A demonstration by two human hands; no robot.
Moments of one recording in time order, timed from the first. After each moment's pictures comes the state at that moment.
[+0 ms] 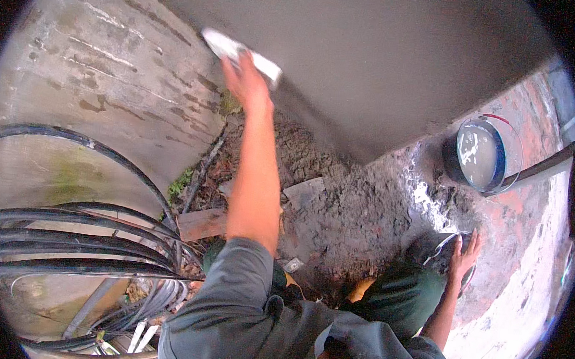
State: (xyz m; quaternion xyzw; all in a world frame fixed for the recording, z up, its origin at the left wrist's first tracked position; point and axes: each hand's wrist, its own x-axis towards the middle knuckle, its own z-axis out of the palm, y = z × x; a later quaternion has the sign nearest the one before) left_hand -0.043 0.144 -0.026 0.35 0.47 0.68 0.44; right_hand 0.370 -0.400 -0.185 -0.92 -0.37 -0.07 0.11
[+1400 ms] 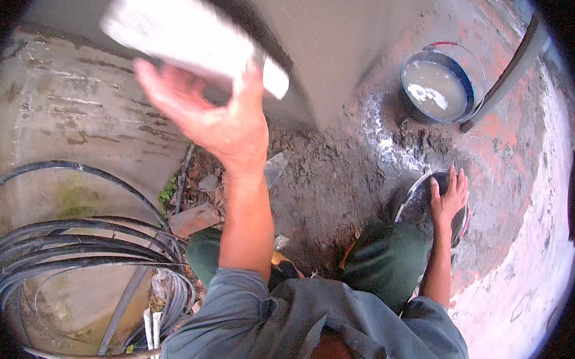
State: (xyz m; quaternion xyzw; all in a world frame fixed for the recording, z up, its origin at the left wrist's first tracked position) left_hand 0.068 -0.059 0.079 0.64 0.28 0.70 0.16; right_hand 0.351 -0.392 -0.171 -0.94 -0.32 -0.07 0.12
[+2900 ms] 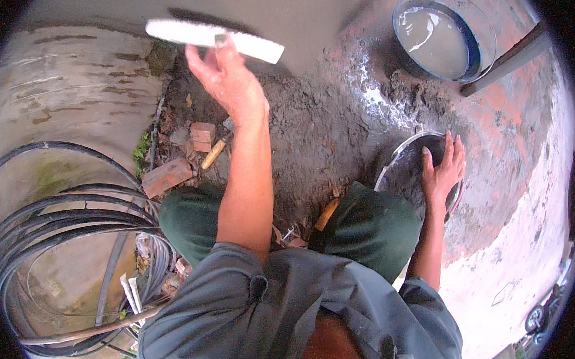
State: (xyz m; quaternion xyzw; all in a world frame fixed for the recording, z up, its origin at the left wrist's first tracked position) left_hand 0.097 -0.088 -0.073 0.49 0.39 0.67 0.40; right_hand 0.358 -0.402 -0.157 -0.91 -0.39 -0.03 0.13
